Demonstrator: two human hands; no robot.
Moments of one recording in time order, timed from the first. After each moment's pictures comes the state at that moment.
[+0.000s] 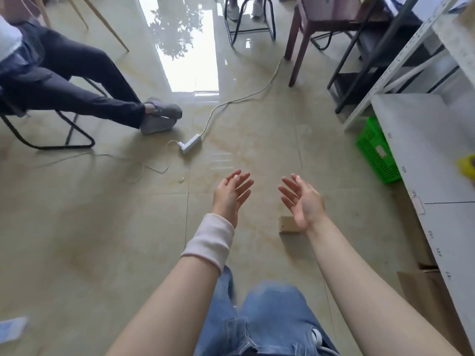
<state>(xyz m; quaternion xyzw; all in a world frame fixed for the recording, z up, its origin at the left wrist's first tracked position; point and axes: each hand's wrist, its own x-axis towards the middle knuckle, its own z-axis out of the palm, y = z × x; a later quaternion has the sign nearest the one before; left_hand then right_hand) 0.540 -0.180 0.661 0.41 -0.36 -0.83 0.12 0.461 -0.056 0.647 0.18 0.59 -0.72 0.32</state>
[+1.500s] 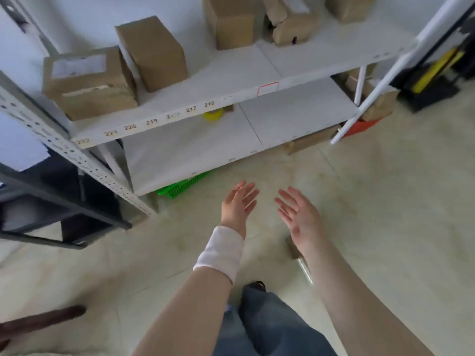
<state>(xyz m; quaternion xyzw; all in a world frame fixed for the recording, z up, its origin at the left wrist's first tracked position) -0.163 -0.115 0.657 -0.03 -0.52 -0.58 -0.62 -0.036 -0.100 0.662 0.57 0.17 -0.68 -0.43</state>
